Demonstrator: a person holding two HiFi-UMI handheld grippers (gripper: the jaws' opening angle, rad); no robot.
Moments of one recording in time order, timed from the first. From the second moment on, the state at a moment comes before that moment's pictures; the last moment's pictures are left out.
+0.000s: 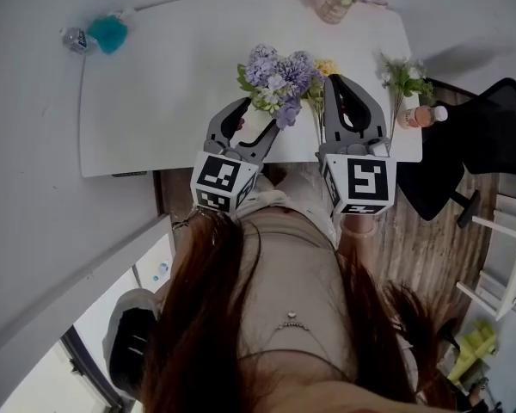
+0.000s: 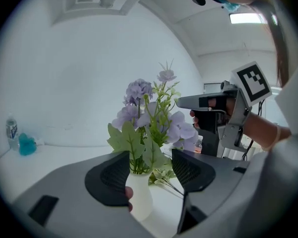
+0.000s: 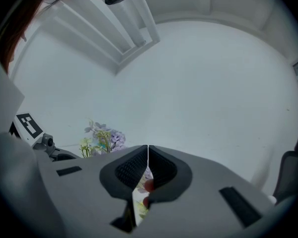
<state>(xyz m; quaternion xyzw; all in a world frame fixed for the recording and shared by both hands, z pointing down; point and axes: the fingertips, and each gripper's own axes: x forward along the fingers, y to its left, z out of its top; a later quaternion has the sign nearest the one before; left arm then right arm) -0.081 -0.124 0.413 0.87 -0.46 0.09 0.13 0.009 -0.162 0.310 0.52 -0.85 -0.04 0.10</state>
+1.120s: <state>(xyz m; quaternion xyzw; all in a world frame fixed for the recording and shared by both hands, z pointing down) -0.068 -0.147 0.428 0.77 -0.62 0.11 0.15 0.039 -0.207 0.299 0.41 -0.91 -0.03 0.09</state>
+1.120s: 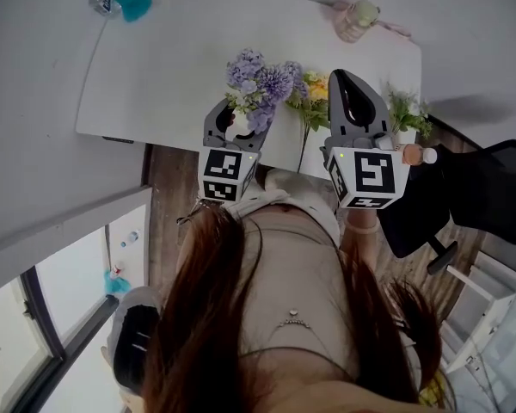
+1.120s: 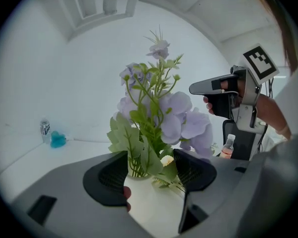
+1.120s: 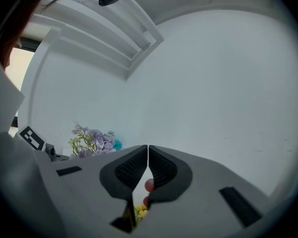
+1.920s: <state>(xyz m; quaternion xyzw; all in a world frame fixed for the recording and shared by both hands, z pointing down) -0.080 -0.162 0.434 0.72 -0.67 0.12 0.13 0.062 -0.226 0.303 0.42 -0.90 -0.03 0.09</state>
